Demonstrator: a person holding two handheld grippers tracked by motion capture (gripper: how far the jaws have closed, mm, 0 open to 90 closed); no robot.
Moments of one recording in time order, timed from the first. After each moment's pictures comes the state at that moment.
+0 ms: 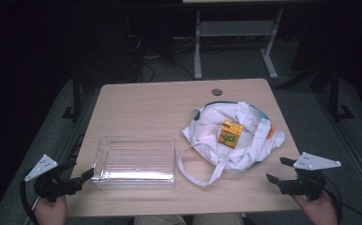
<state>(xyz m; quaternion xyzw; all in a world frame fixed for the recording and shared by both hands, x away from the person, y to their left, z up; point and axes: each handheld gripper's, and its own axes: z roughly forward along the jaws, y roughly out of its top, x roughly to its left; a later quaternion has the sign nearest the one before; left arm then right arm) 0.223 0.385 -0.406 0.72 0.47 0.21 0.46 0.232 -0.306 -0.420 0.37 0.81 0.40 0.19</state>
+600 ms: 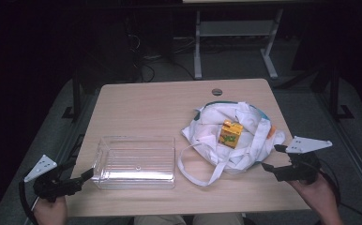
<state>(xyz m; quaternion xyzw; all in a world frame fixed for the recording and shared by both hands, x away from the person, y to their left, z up) 0.221 0.386 -0.405 0.72 0.47 0.22 0.46 0.263 -0.287 -0.383 0.34 0.84 0.38 0.18</state>
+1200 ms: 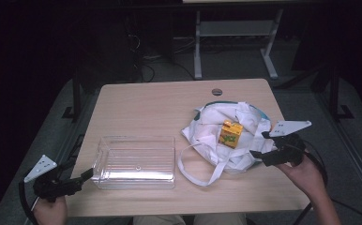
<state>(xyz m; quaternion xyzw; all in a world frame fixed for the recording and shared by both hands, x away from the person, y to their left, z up) 0.221 0.385 -0.405 0.72 0.47 0.22 0.46 0.303 -0.257 -0.363 0.30 0.86 0.36 0.18</state>
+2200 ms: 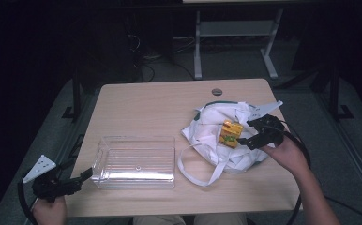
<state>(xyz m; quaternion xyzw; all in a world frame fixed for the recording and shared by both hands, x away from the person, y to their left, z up) 0.220 0.386 -0.403 0.71 0.47 0.23 0.46 0.358 -0.220 -0.356 0.28 0.90 0.31 0.16</state>
